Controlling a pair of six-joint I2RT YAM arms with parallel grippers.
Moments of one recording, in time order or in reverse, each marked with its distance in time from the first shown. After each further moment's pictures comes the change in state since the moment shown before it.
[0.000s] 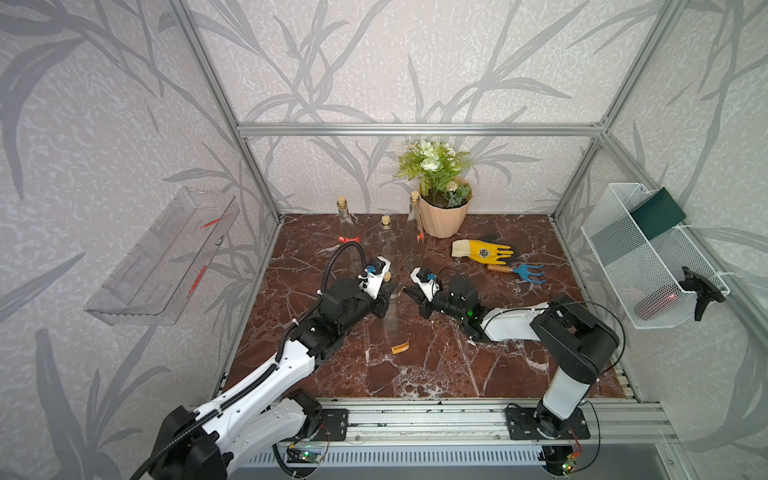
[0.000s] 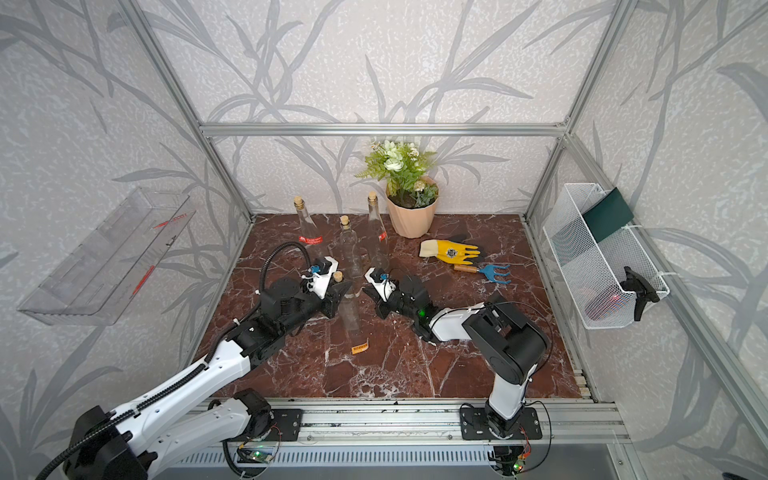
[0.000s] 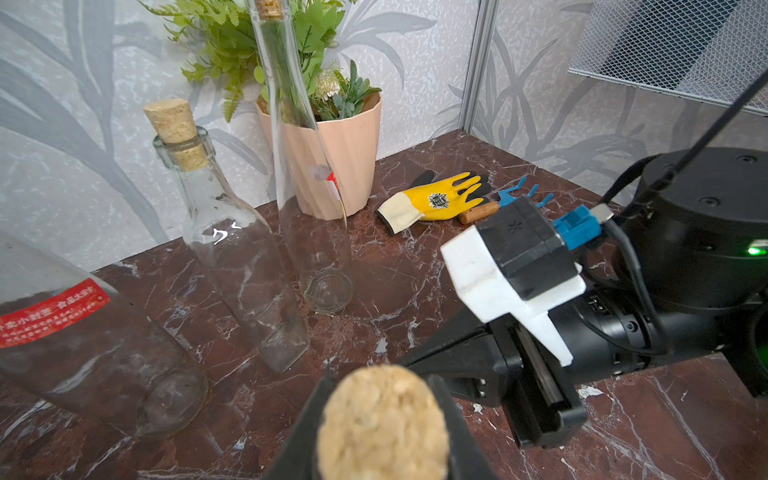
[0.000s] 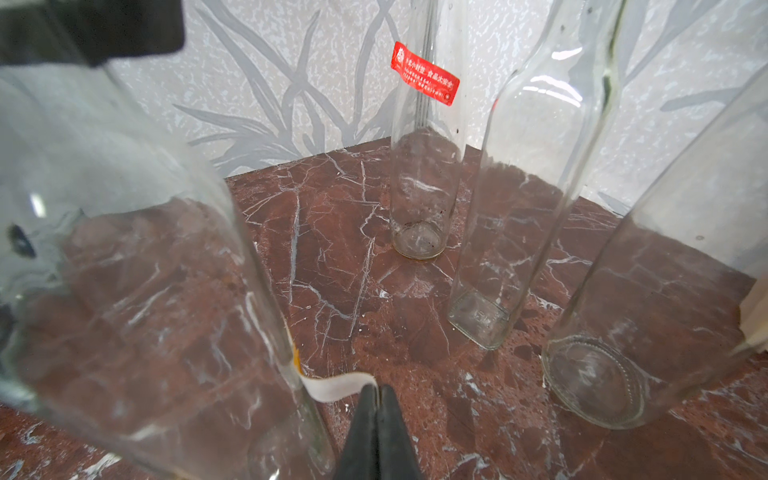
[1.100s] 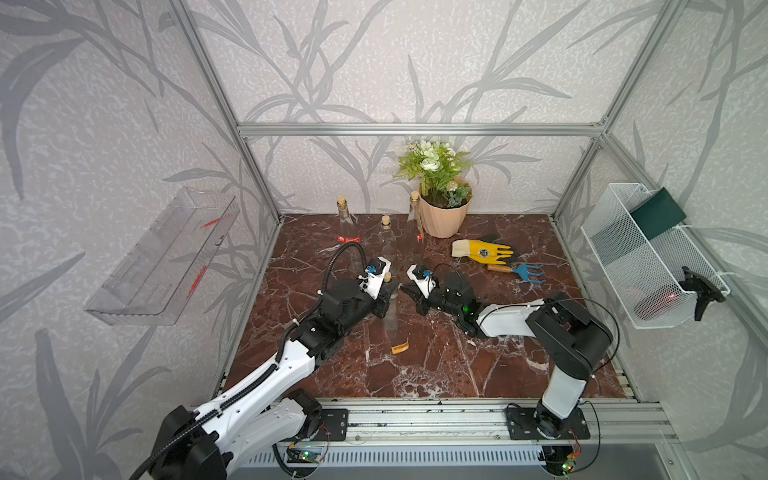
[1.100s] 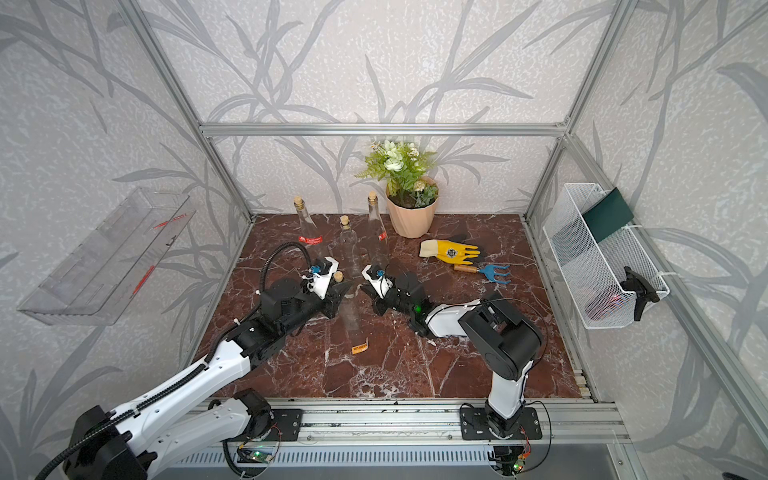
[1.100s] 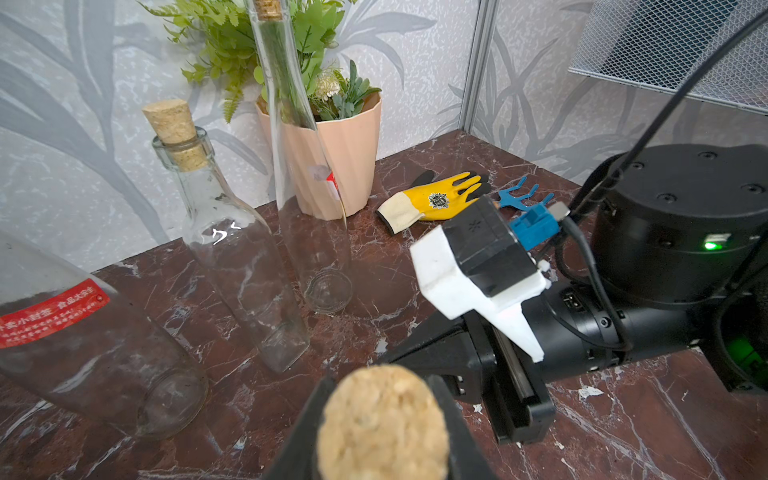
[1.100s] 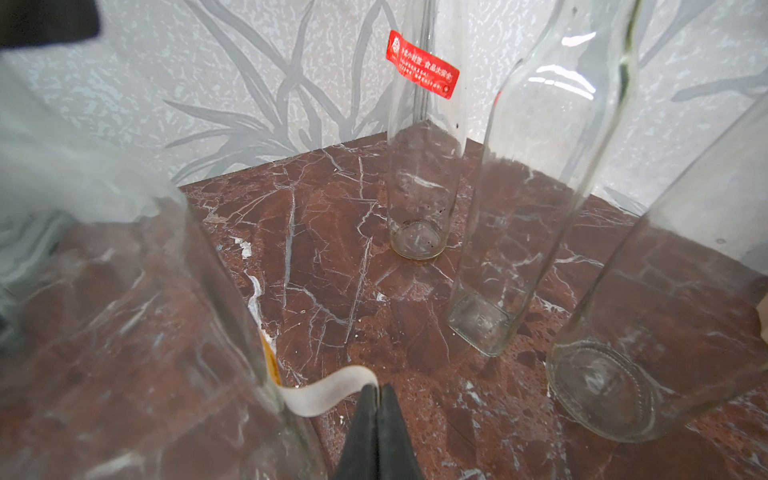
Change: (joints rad) left arm -0.006 0.000 0.000 0.000 -0.007 0.001; right arm 0.000 0.037 0.059 -0.043 0.000 0.003
